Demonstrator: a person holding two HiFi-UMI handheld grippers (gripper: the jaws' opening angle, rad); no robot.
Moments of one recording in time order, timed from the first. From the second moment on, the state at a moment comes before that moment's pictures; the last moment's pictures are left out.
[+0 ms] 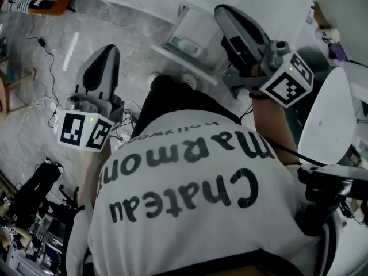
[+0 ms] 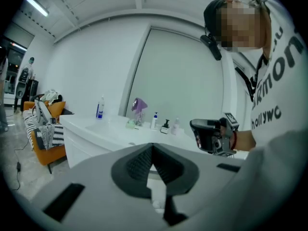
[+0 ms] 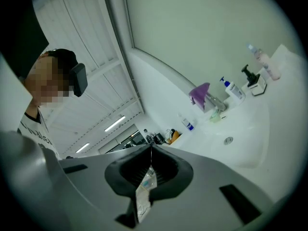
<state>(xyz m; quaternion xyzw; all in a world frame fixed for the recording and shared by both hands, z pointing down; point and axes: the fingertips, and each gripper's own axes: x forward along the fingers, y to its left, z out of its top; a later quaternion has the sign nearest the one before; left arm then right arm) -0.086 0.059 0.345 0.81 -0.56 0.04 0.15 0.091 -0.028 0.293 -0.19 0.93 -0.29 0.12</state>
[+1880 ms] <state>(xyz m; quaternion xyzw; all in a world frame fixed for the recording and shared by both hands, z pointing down) -0.205 0.177 0.472 0.59 -0.73 0.05 0.34 0.028 -0.019 0.745 -0.10 0.80 -0.17 -0.56</state>
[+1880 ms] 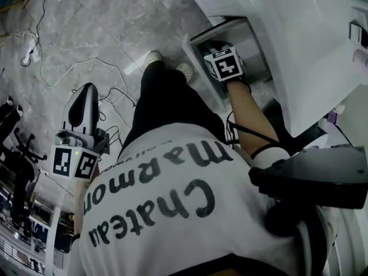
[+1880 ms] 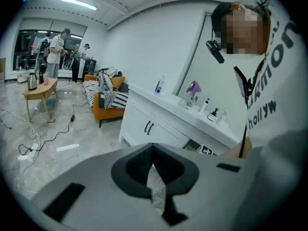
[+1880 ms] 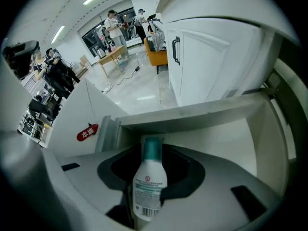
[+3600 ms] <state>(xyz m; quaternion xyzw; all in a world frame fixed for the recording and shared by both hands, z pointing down) -0.140 0.118 0.411 0.76 -0.60 0.05 0.24 0.073 -0.027 0.598 -0.31 0.87 -0.20 -0.32</state>
